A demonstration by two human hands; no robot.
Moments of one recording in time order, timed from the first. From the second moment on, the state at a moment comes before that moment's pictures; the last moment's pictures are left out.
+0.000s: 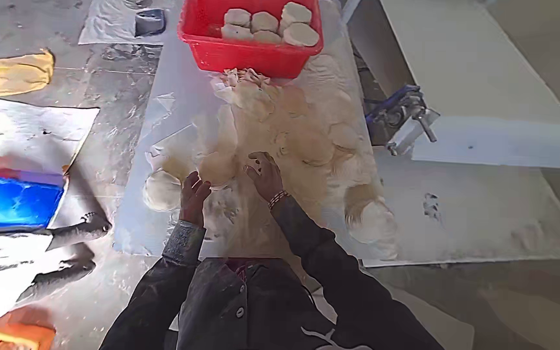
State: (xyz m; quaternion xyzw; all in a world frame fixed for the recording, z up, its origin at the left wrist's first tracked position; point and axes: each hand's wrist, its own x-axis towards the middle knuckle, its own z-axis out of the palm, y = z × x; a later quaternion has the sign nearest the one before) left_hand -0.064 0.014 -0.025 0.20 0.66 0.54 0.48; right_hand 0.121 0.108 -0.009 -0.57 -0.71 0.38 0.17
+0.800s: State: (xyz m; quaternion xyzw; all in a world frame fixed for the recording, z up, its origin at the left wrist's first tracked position) left_hand 0.005 -0.046 -0.021 0.40 0.58 0.37 0.61; right_hand 0.437 0.006 0.003 -0.86 -0.28 0.35 0.23
